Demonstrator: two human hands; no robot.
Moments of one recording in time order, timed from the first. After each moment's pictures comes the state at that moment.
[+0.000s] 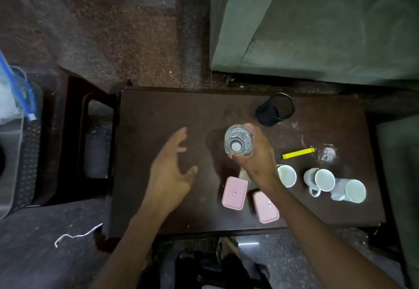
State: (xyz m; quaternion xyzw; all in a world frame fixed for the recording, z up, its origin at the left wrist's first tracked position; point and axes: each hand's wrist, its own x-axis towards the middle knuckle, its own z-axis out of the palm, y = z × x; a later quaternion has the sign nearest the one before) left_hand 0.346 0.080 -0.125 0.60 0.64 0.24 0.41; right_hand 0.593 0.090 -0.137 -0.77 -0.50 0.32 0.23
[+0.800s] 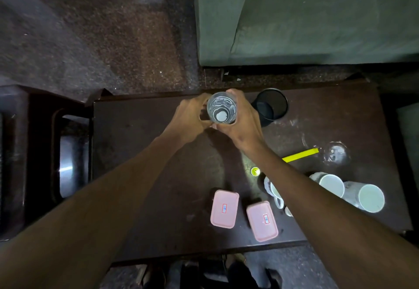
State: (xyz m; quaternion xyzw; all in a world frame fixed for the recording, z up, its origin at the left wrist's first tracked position) left_hand 0.470 0.247 -0.189 0.73 0.52 0.15 0.42; right_hand 0.633 0.190 -0.174 -0.72 -0.55 0.33 0.28
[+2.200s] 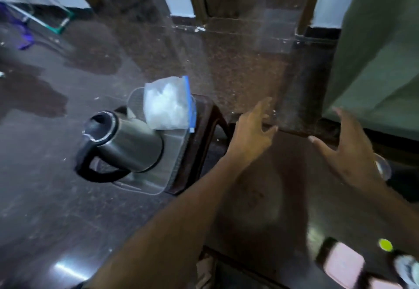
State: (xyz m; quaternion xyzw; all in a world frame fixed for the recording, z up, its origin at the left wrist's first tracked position) left_hand 0.258 0.218 -0.062 0.62 0.66 0.32 0.29; right_hand 0.490 0.225 -0.083 -0.62 -0.71 0.22 0.25
